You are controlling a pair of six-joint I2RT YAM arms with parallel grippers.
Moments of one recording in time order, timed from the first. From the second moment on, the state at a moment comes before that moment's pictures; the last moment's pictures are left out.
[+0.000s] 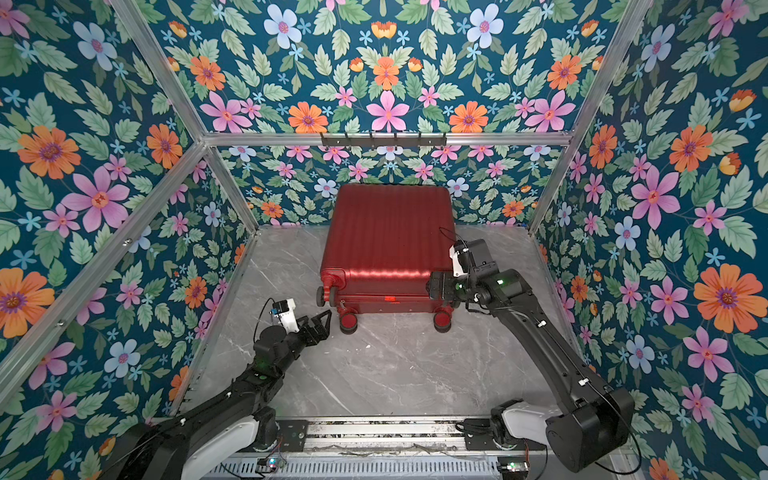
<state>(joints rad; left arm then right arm) -0.38 0.98 0.08 0.60 0.01 -0.59 0.38 1.26 1.26 -0.88 -0.15 0.42</state>
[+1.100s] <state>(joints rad) -0.61 1.72 0.10 1.53 -0.20 -0.31 0.38 1.25 1.28 -0.90 -0.15 0.41</state>
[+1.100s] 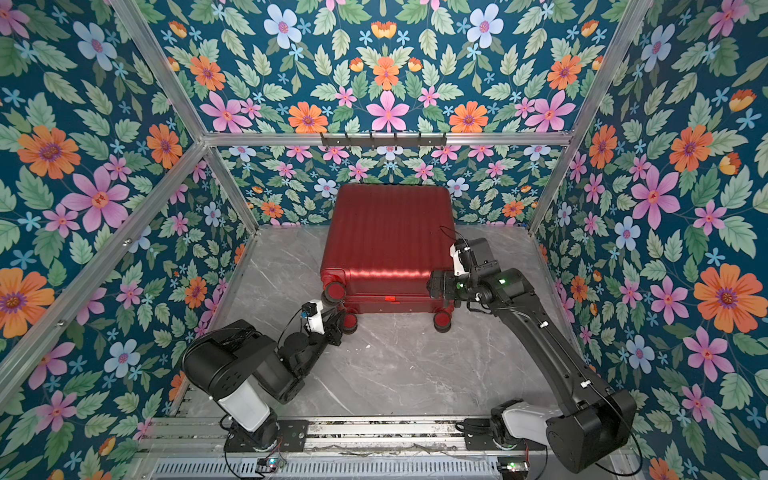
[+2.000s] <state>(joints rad) -0.61 1.81 0.22 1.49 -0.18 -0.36 0.38 1.24 1.28 -0.90 -0.16 0.41</state>
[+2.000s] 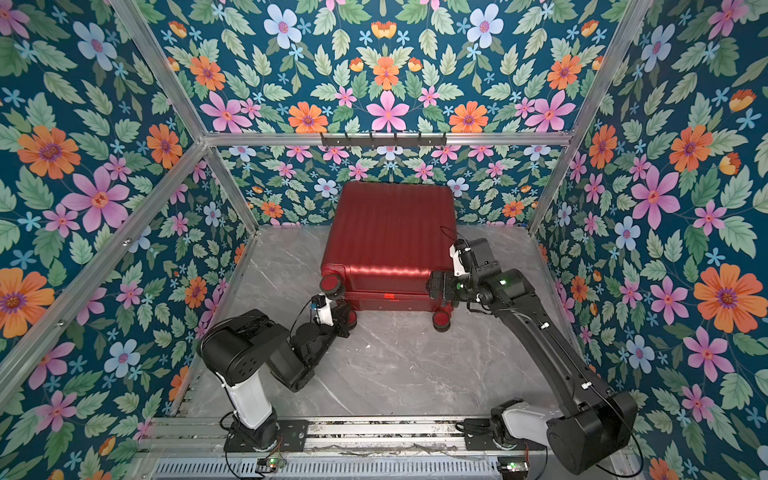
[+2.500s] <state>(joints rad) -0.61 1.76 0.17 1.48 -0.19 -0.36 0.38 1.23 1.25 -0.90 -0.17 0.41</state>
